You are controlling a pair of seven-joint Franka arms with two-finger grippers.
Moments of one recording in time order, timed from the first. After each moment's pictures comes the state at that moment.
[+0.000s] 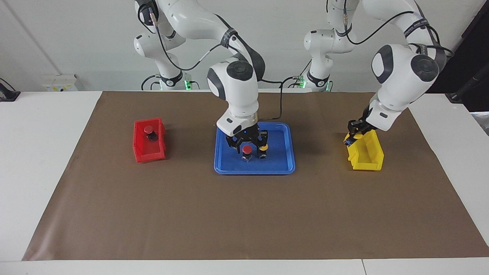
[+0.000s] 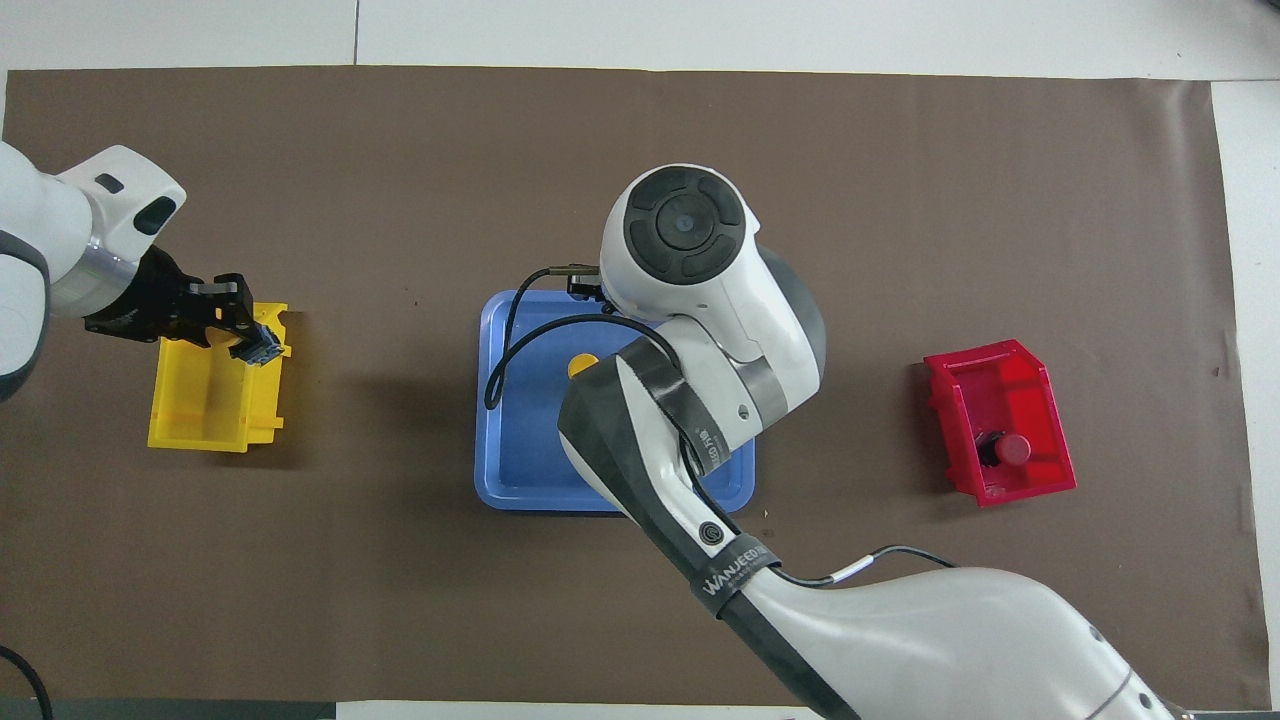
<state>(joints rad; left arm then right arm) -0.07 0.07 0.01 -1.83 -0.04 1.77 -0.08 0.63 0.49 -0.04 -1.49 0.02 2.10 0.66</state>
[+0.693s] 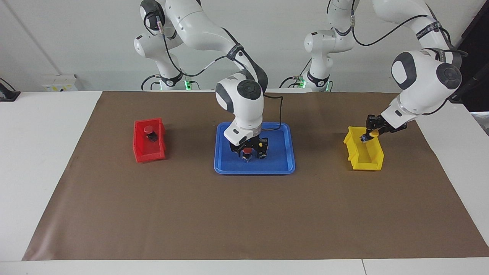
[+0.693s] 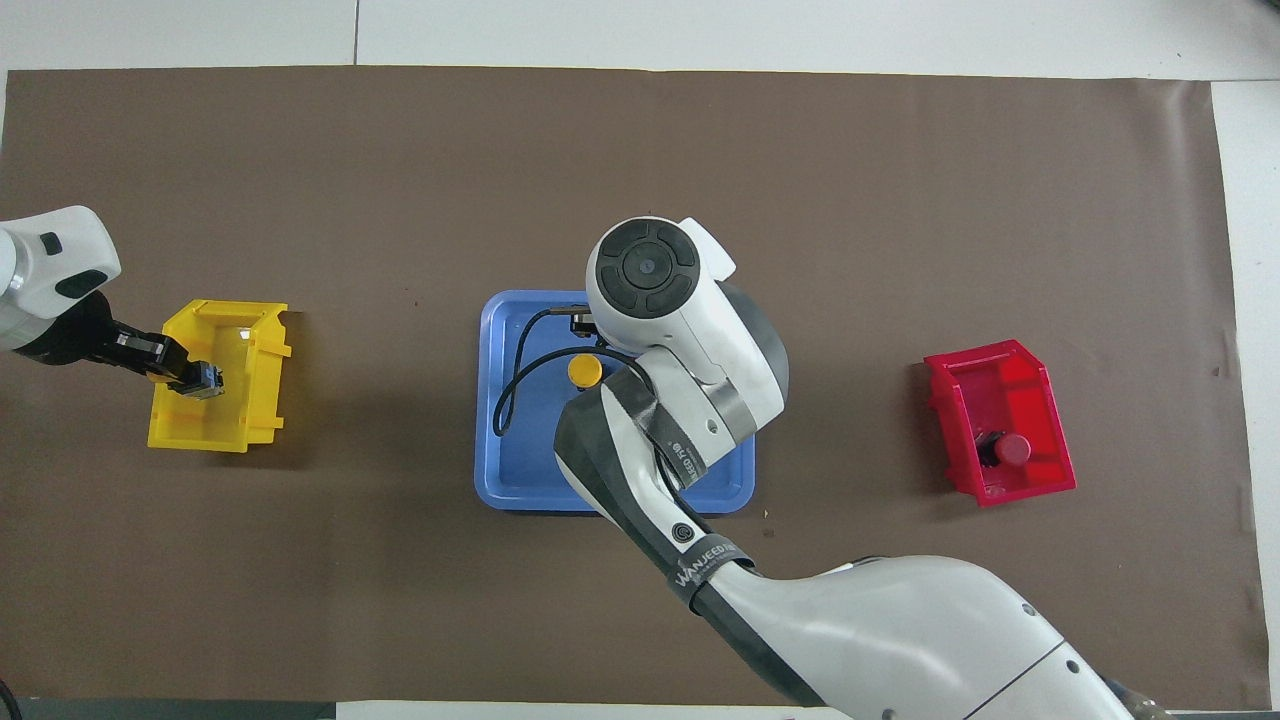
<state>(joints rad) 0.02 0.06 0.01 -1.94 -0.01 1.79 0.36 0.65 0.48 -0.04 -1.60 0.01 2.12 0.66</state>
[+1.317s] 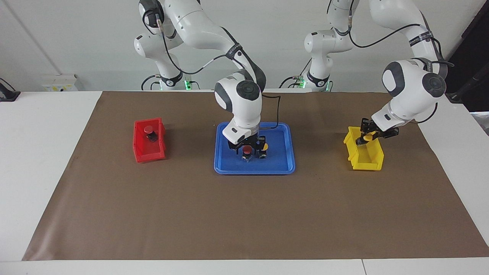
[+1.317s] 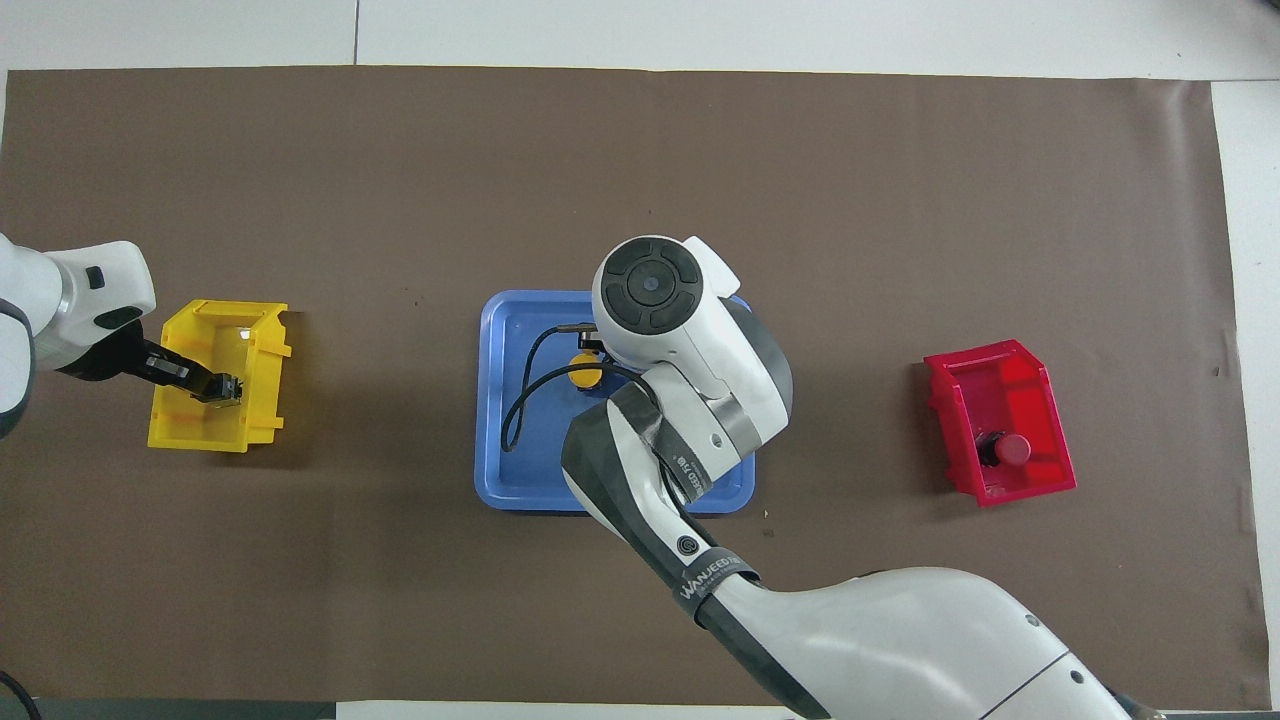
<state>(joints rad) 0.03 0.05 0.01 -2.06 -0.01 1.94 0.46 0.65 0.46 -0.04 -1.66 0.02 2.12 0.66</state>
